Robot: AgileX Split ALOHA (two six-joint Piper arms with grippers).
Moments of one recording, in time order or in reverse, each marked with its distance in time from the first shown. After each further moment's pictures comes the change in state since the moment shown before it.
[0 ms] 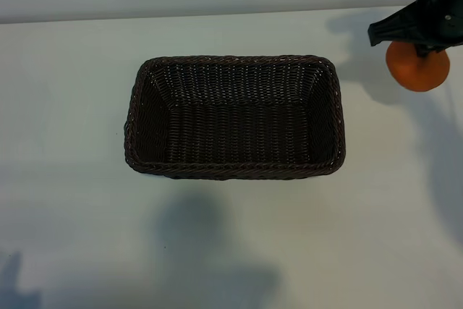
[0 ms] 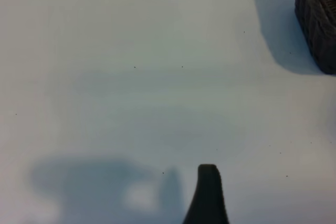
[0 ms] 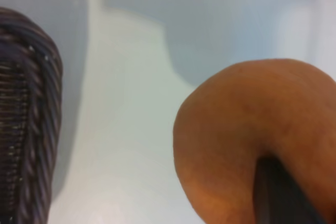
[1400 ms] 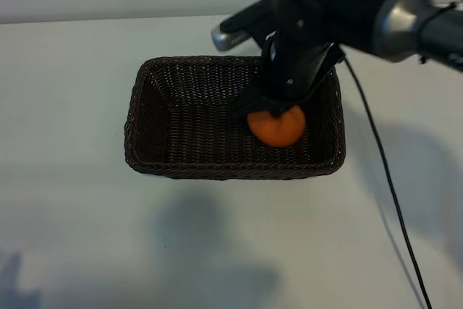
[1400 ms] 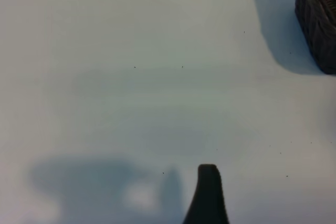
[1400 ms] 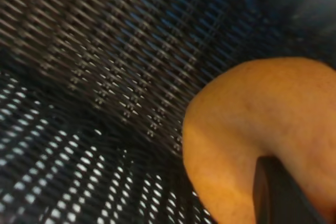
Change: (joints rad) left arm 0.000 0.000 0.000 0.000 0.000 0.000; right arm 0.361 0.302 -0.160 0.180 -0.055 -0.132
